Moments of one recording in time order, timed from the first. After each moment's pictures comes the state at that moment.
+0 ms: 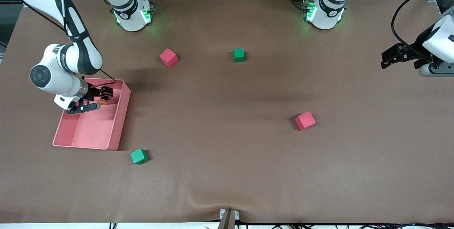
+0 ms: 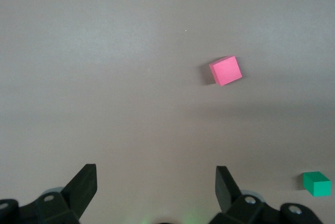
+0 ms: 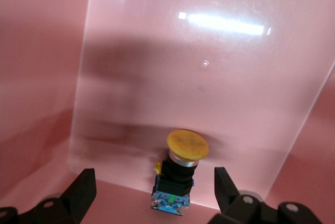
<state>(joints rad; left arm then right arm) 0.09 0.01 -0.17 -1.54 0.02 1.51 -0.06 -0.06 0.27 -0.07 -2.29 0.00 2.39 -0.35</state>
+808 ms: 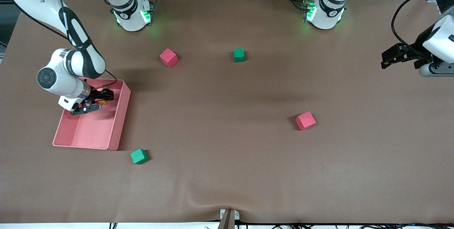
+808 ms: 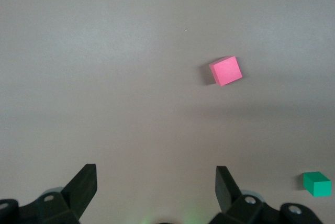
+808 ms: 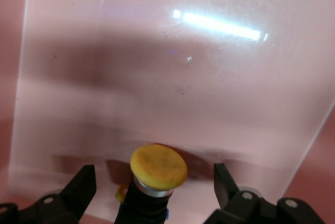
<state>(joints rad) 0.09 0.01 -0.17 -1.54 0.02 1.51 -0.06 -0.10 0.35 -0.07 -2.33 0.00 2.55 -0.41</state>
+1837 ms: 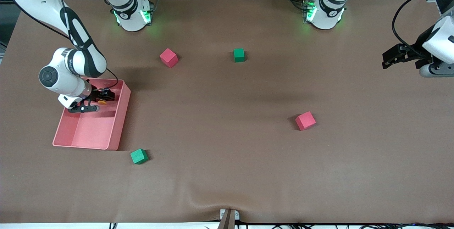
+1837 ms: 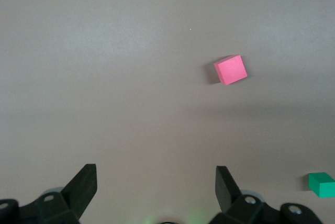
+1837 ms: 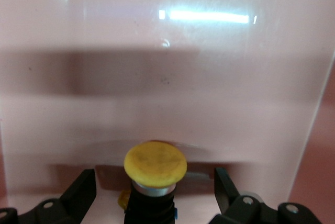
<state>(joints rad) 0.09 0.01 -0.17 -1.55 0.04 1.51 -0.06 -0.10 0.35 -0.07 -2.36 0.00 2.57 -0.23</state>
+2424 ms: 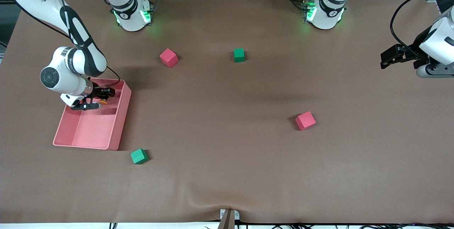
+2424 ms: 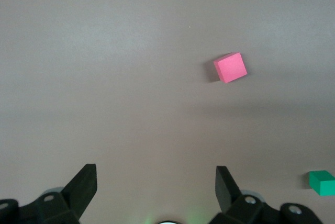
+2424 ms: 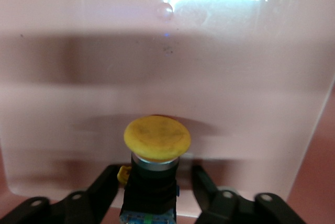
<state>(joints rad) 0.08 0.01 -0.17 -1.56 0.04 1.51 -0.06 -0.10 0.34 -0.07 -2.36 0.00 2.51 -0.23</state>
